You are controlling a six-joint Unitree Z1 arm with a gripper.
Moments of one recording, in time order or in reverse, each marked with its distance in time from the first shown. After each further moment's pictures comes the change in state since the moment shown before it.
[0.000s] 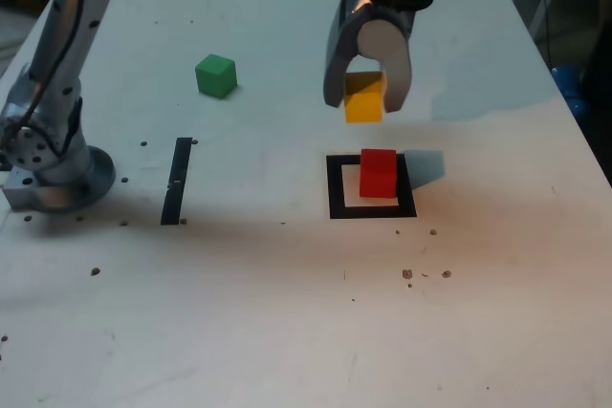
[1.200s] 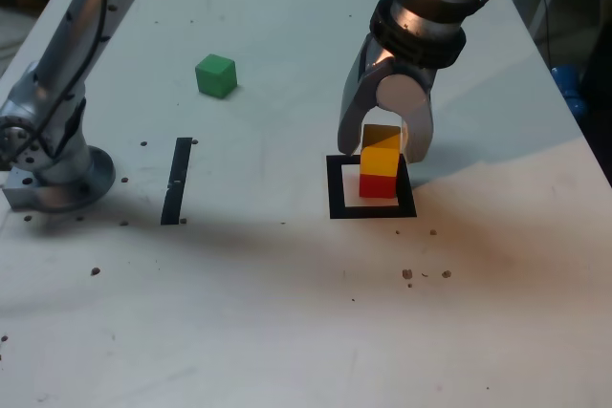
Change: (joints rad) arm -0.081 0.099 -0.034 0.003 -0.045 -0.036
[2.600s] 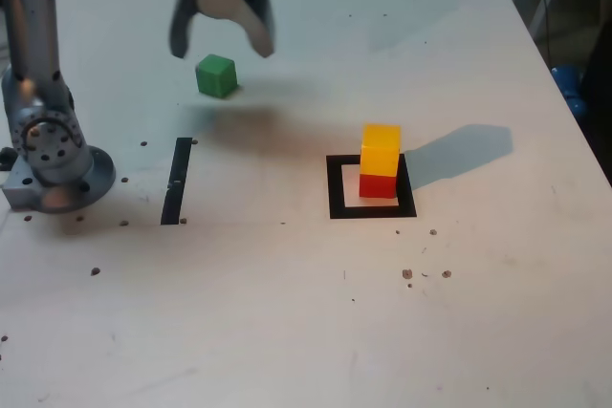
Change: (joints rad) arm 0.490 -0.441 0.670 -0.178 0.272 0.311
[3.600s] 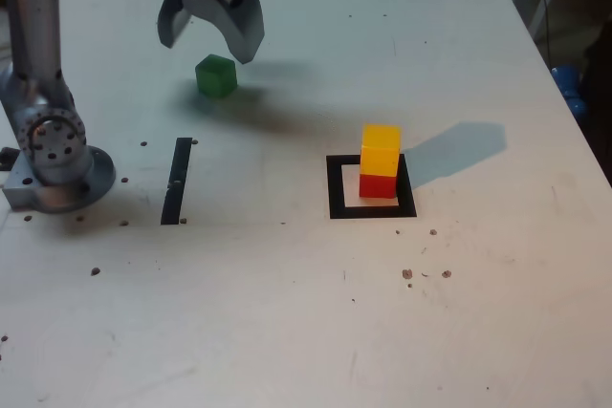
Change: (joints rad) arm 0.103 0.044 0.086 -0.162 0.141 0.308
